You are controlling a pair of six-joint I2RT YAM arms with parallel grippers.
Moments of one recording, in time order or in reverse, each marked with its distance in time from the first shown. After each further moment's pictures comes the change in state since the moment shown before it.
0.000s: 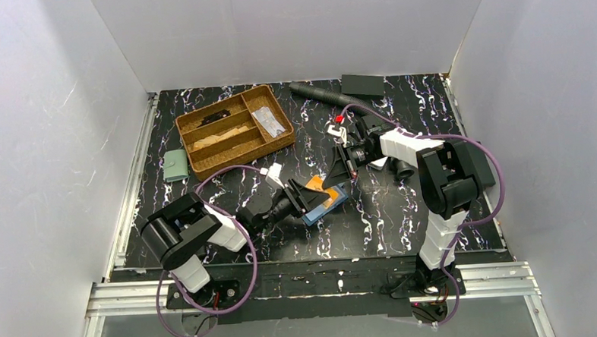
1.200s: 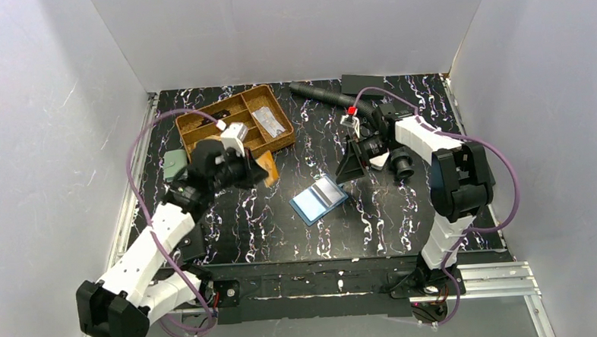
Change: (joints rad) left arm 0.413 -0.656 0.397 -1.445 0.254 0.711; right arm -0.085 -0.048 0.128 -0.344 0.204 -0.367
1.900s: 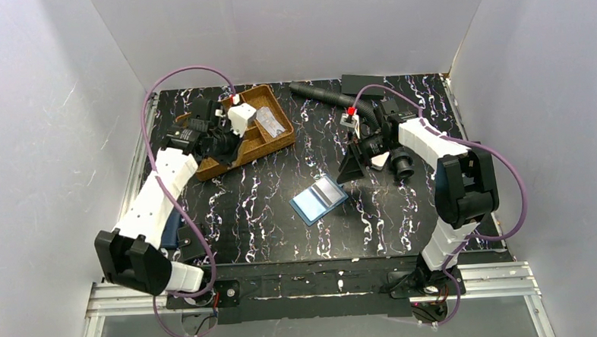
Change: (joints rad) left arm 0.154 0.369 0.604 -0.685 -0.167 0.797; right arm -0.013 -0.072 -0.029 0.084 0.123 0.021
